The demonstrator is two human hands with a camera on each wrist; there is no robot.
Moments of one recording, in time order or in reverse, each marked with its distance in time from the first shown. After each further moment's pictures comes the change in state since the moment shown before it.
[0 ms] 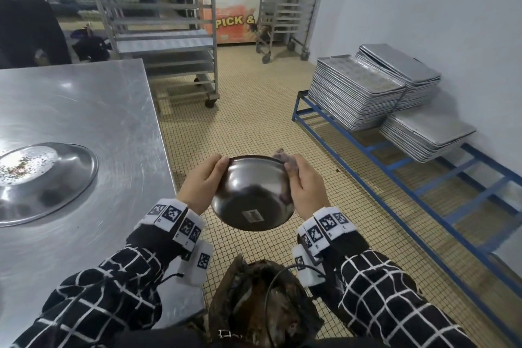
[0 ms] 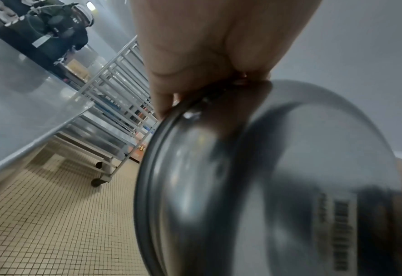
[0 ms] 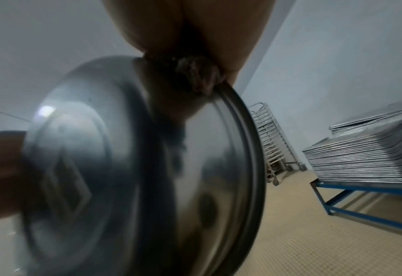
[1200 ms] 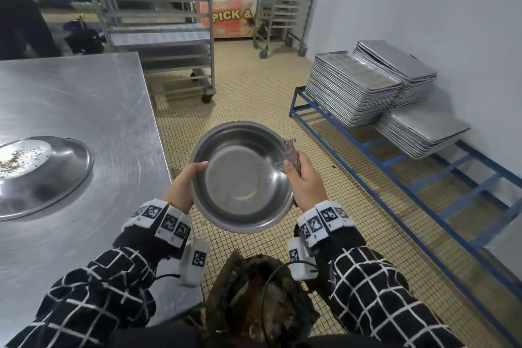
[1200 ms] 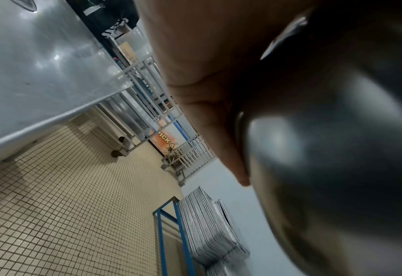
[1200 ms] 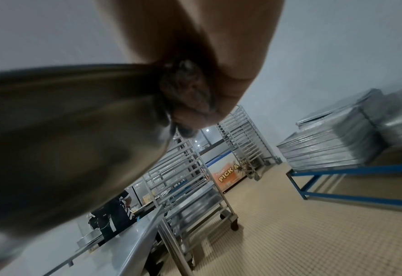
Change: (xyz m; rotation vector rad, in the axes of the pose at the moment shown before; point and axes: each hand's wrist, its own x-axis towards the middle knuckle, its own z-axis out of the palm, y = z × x) left_hand -0.010 -0.023 -0.007 -0.759 -0.035 -0.201; right_hand -0.003 -0.001 -0.002 0.190 -0.059 0.273
